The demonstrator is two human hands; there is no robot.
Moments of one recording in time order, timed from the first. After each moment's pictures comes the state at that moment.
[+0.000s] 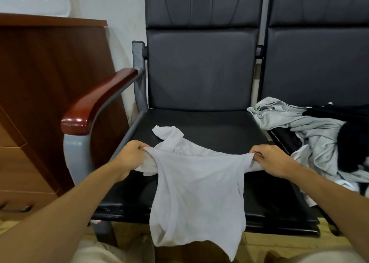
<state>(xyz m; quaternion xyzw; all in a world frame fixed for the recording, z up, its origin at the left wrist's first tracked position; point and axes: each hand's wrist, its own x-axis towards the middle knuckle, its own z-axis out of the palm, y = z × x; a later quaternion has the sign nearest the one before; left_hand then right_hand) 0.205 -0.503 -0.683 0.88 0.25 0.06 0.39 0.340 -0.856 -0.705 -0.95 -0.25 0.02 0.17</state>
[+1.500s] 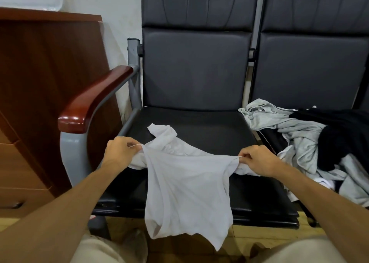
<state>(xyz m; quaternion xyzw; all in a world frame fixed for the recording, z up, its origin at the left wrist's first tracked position) 0.199 -0.486 -0.689 0.90 0.25 0.19 0.30 0.321 -0.845 -0.687 -0.96 -0.24 0.05 0.16</state>
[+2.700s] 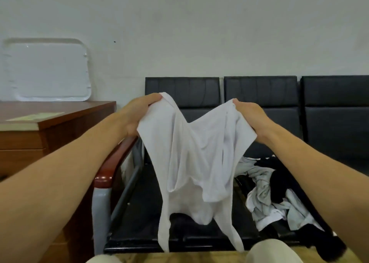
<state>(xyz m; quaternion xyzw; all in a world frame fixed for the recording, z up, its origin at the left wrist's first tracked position) 0.098 -0.578 -0.362 0.72 0.04 0.13 0.68 0.179 -0.847 -0.381 -0.75 -0.14 -0.07 0.64</state>
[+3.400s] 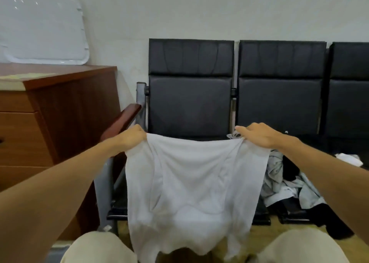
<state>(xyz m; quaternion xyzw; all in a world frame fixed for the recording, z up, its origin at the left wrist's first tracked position) 0.145 -0.509 -0.517 0.94 0.15 0.07 0.31 0.248 -0.859 -0.499 -0.97 -0.19 0.03 0.15</state>
